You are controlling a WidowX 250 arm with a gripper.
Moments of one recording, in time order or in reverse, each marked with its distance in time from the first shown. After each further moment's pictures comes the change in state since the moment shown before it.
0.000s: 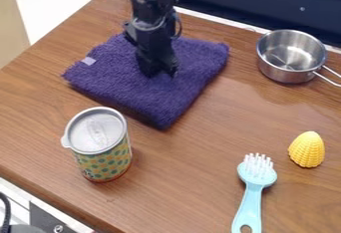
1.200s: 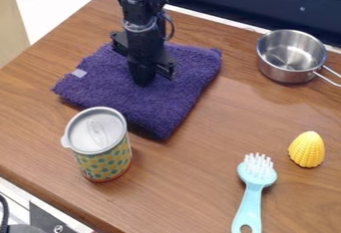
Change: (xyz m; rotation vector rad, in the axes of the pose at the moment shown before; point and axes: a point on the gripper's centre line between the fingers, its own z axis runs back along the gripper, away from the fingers) arm -0.004 -0.007 0.007 -0.074 0.073 0.188
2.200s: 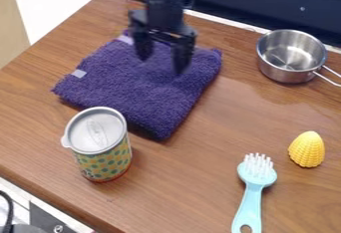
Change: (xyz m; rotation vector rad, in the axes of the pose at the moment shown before) arm 0.026 -0.041 0.037 -0.075 -0.002 -0.022
